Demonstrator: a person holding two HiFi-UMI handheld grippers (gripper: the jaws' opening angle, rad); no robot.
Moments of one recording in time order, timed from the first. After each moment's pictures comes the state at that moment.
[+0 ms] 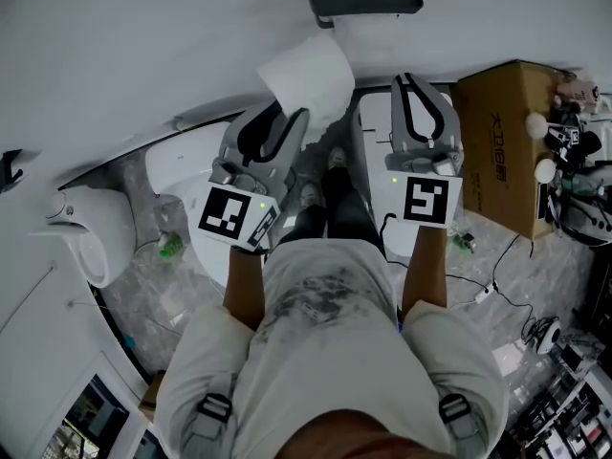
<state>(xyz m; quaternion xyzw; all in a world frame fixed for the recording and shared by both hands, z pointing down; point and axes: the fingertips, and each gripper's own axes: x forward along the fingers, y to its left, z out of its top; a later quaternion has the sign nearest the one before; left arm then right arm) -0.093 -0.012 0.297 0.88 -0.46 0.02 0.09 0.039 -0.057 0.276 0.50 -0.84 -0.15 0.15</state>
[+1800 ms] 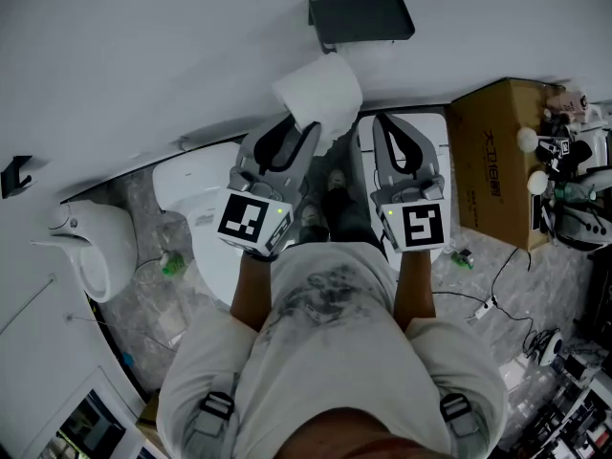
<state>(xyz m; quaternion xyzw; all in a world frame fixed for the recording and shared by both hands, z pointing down) -0.091 -0.010 0.275 0.88 -0.46 0.01 0.07 0.008 -0.018 0.266 0.47 -0.88 -0.04 0.08</state>
